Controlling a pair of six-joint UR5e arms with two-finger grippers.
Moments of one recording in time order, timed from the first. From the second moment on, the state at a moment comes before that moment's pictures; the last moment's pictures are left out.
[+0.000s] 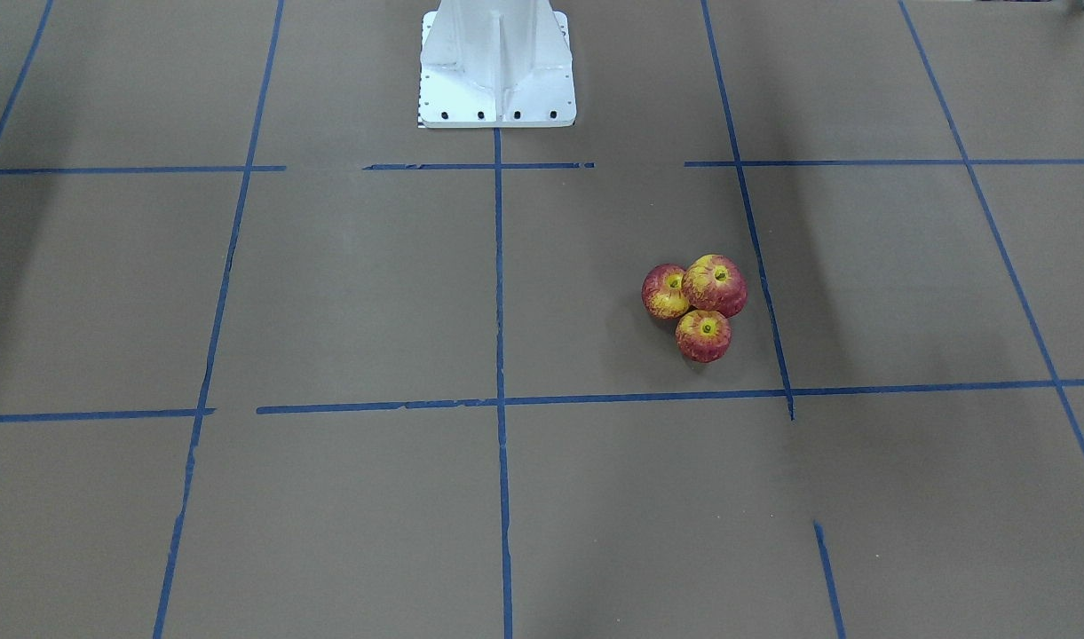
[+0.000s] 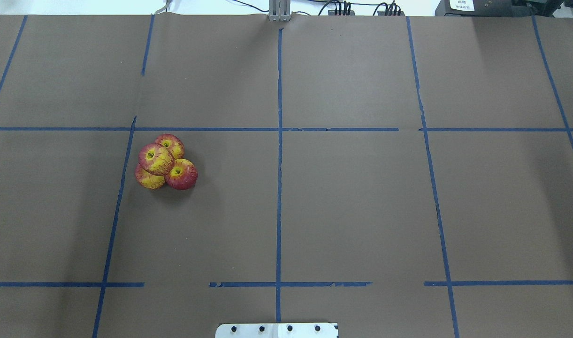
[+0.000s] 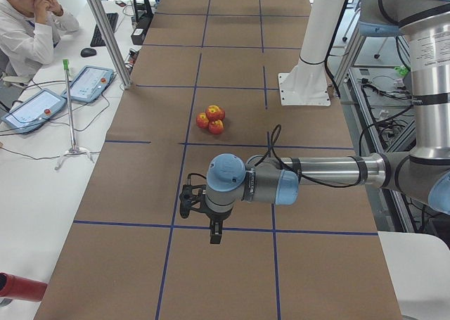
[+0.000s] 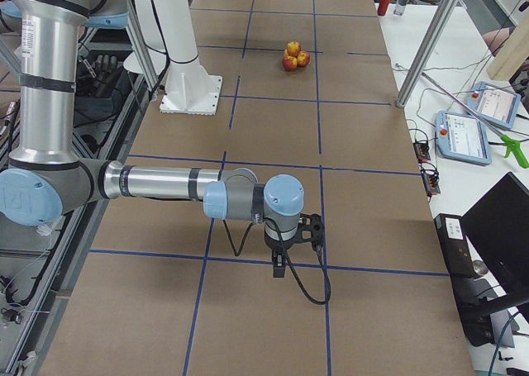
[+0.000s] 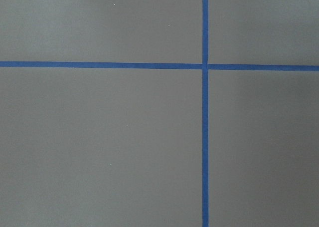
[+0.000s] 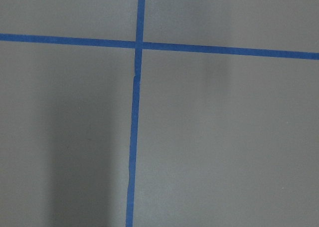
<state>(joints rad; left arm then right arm) -1.63 -1.38 -1.76 -1.69 -2.36 -0.04 1.59 -1.71 1.71 -1.58 2.29 -0.06</state>
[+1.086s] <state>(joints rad) -1.61 -1.46 -1.81 -1.42 -2.36 0.11 1.59 -1.71 1.71 -1.58 2.29 -0.06</state>
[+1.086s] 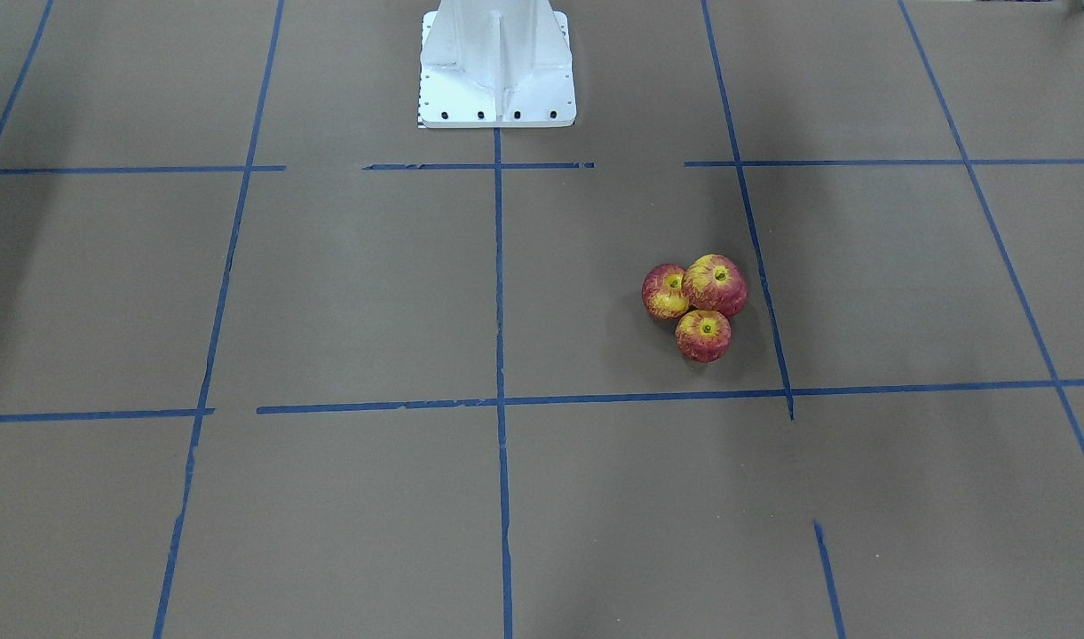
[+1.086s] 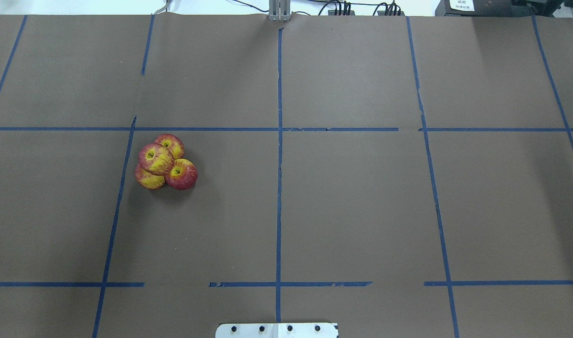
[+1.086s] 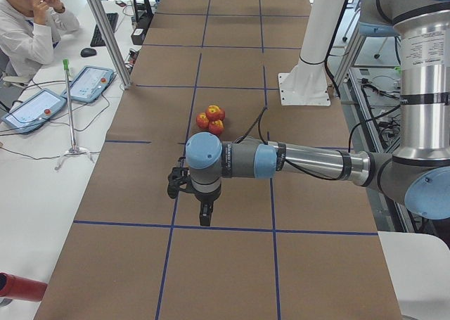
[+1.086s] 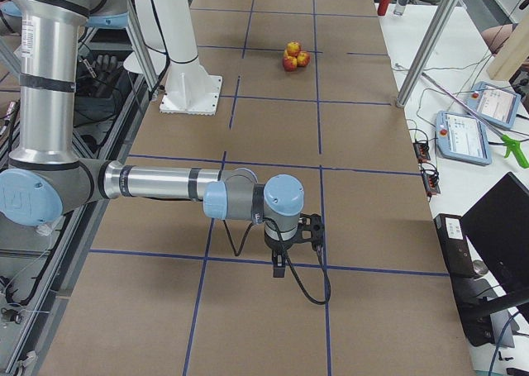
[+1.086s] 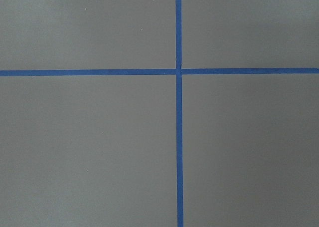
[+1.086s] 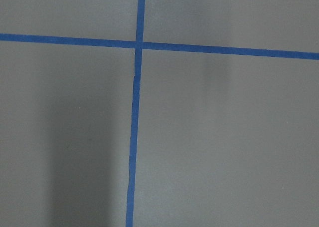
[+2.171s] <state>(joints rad) -1.63 -1.46 -1.87 -1.45 -2.37 0.13 1.59 -1.71 1.71 -1.58 2.29 -0.06</state>
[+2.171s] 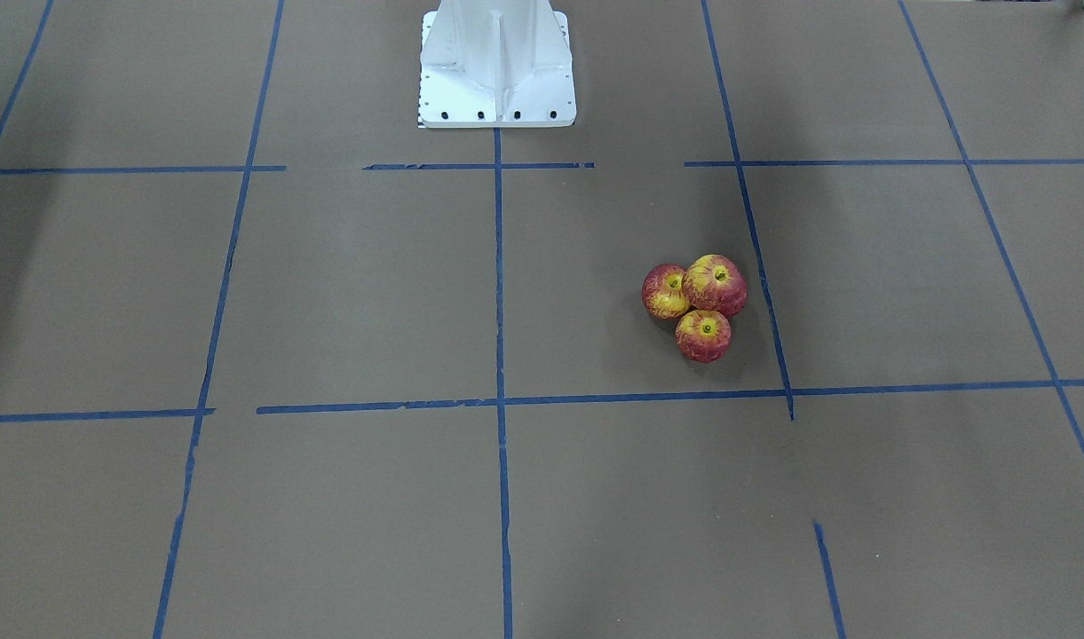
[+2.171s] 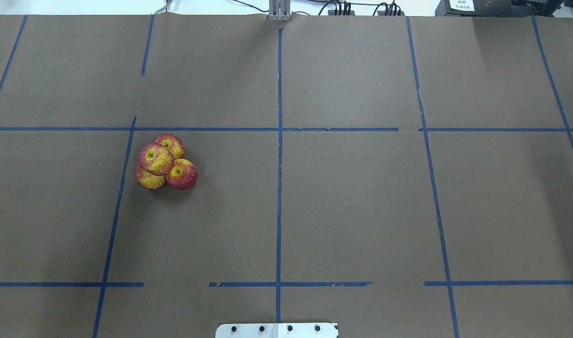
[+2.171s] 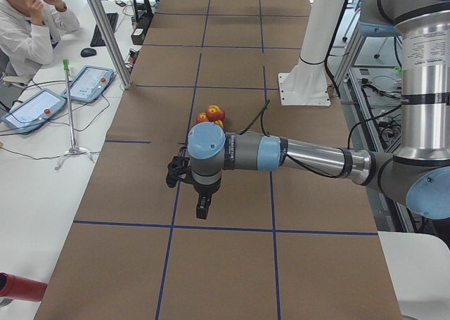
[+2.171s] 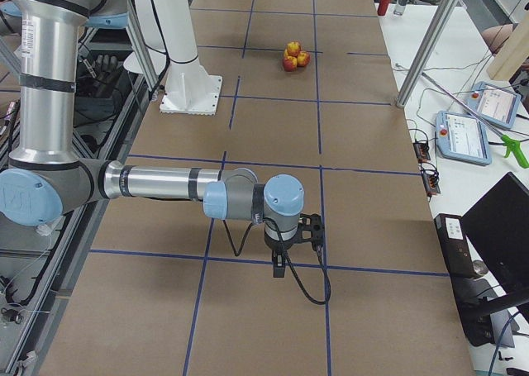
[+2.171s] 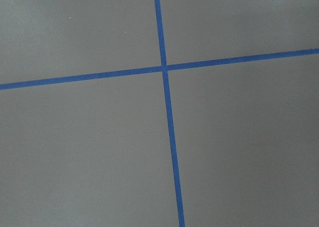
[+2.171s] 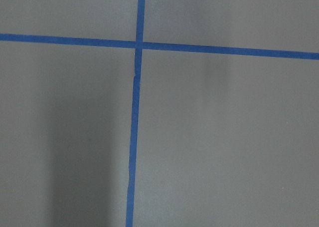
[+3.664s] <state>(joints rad) -1.62 -1.51 -1.77 -1.49 -2.42 0.13 1.59 -1.71 1.71 -1.58 2.29 -0.06</state>
